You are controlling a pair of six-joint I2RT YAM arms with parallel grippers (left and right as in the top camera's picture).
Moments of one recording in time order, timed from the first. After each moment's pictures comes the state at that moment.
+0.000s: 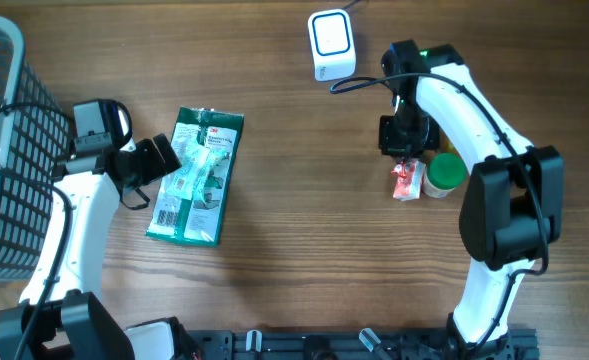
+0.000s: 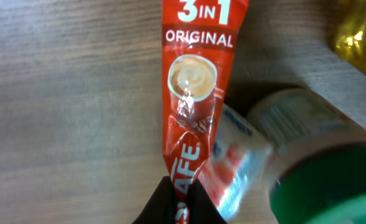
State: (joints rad) left arm 0.18 1.45 0.98 -0.71 0.04 -0.30; right arm 0.25 2.06 1.64 -1.31 0.03 0.36
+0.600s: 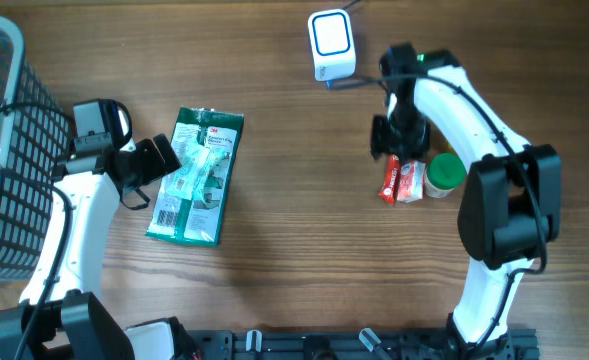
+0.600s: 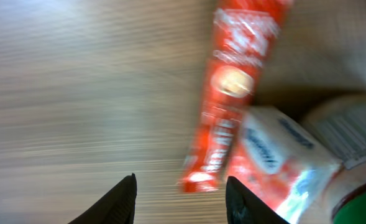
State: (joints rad) left arm 0.18 1.45 0.98 -0.72 0.04 -0.30; right arm 0.26 2.07 1.68 -1.28 -0.11 0.38
